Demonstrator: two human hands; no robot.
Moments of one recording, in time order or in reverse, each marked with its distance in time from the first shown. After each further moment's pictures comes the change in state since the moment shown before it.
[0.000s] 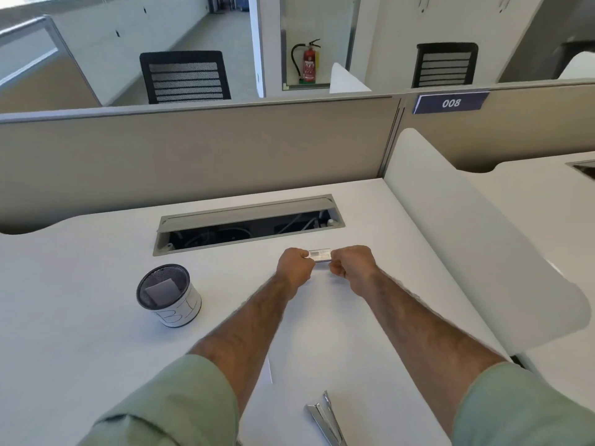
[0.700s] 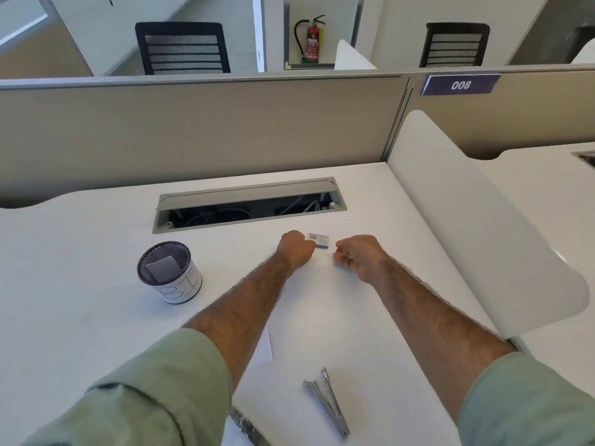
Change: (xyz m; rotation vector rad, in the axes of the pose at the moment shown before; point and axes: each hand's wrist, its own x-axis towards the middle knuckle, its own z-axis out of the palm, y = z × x) left_hand 0.005 -0.001 -0.002 0.210 -0.032 -0.006; right_hand 0.007 0.013 -0.013 0.004 -0.014 0.086
